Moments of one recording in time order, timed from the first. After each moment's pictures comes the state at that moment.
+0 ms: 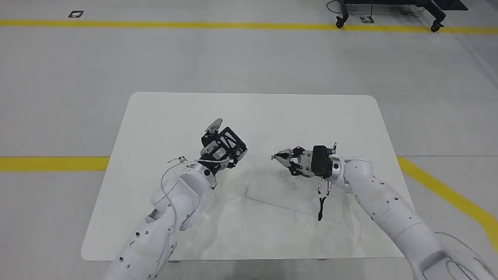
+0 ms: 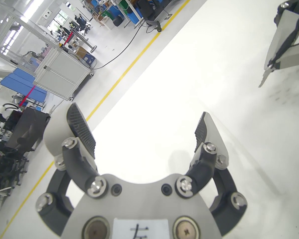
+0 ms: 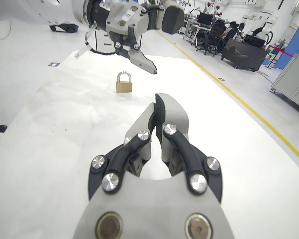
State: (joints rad) left arm 1.37 -1.21 -1.10 -1.81 1.73 -0.18 -0.31; right arm -1.04 -1.11 0.88 -0.99 -1.64 -0.82 -1.00
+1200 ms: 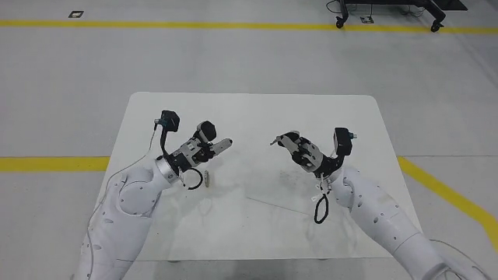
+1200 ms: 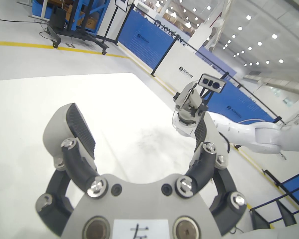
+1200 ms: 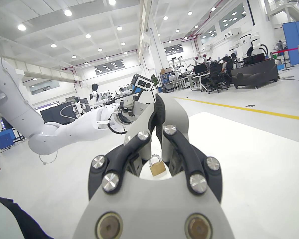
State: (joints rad) left arm 1.35 -1.19 -1.34 -1.61 0.40 -0.64 -0.44; right arm -1.10 -1.10 0.83 -1.15 -0.91 -1.01 -0.81
